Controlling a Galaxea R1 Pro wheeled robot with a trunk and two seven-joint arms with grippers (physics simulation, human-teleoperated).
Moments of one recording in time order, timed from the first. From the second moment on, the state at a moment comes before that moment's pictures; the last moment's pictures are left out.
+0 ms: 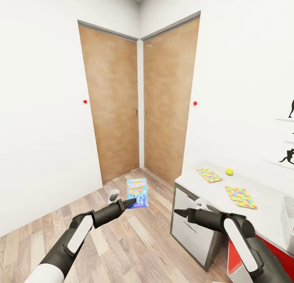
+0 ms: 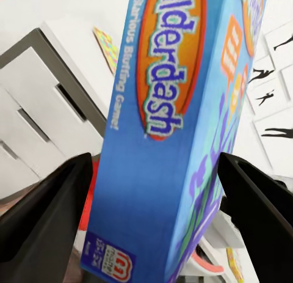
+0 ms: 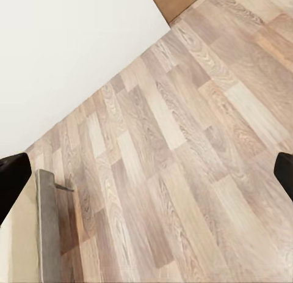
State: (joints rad) left arm -0.49 0.04 -0.11 -0.92 0.80 0.64 -0.57; right arm -0.33 -0.18 0.06 -1.40 -0.57 0.91 0.31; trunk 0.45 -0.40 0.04
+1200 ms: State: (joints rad) left arm -0.49 0.04 -0.12 -0.94 0.80 0.64 -0.57; right arm -0.33 -0.25 -0.02 -1.47 -0.56 0.92 0.50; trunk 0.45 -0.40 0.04
